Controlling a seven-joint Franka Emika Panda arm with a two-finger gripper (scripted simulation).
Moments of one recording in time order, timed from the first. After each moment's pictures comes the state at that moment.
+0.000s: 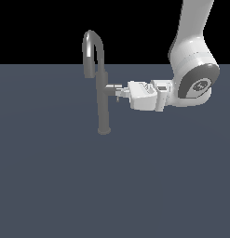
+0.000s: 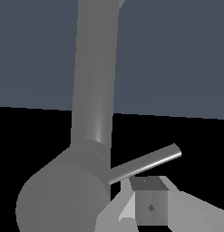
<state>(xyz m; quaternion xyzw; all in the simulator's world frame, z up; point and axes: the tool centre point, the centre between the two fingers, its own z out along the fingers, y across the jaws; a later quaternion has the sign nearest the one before) 0.011 -0.012 0.198 -0.50 0.49 0.48 0.53</state>
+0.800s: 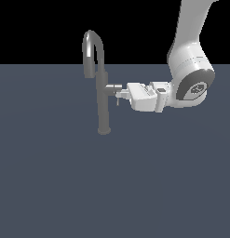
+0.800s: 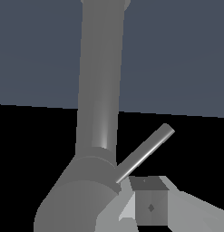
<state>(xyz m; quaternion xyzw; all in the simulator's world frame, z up) 0.019 -0.014 0.191 -0.51 0.48 0.49 0.52</state>
